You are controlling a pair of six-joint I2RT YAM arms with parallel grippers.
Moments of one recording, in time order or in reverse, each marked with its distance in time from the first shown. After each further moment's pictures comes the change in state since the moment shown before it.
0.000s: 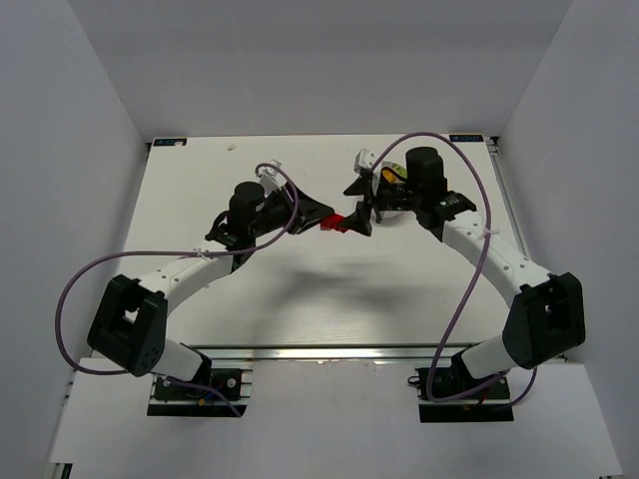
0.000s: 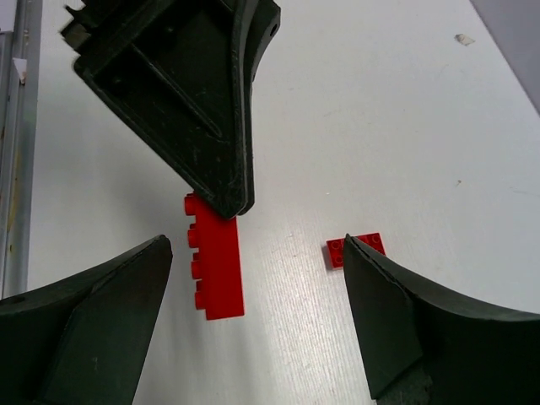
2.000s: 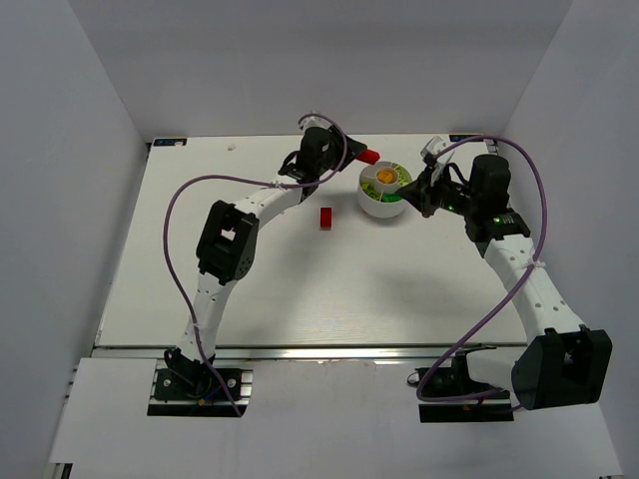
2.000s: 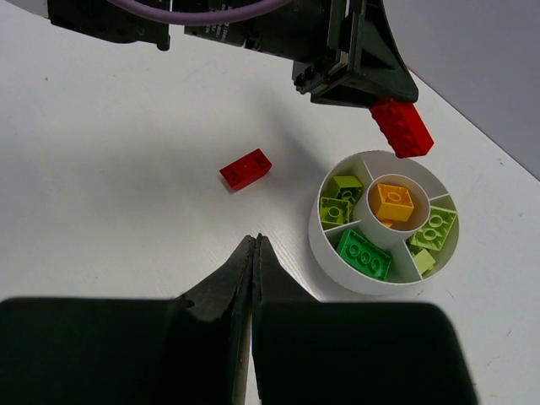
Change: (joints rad) left arm -0.040 0.916 1.068 -0.165 -0.388 0.041; right arm -0.303 -0.252 -0.146 0.008 0.112 0.132
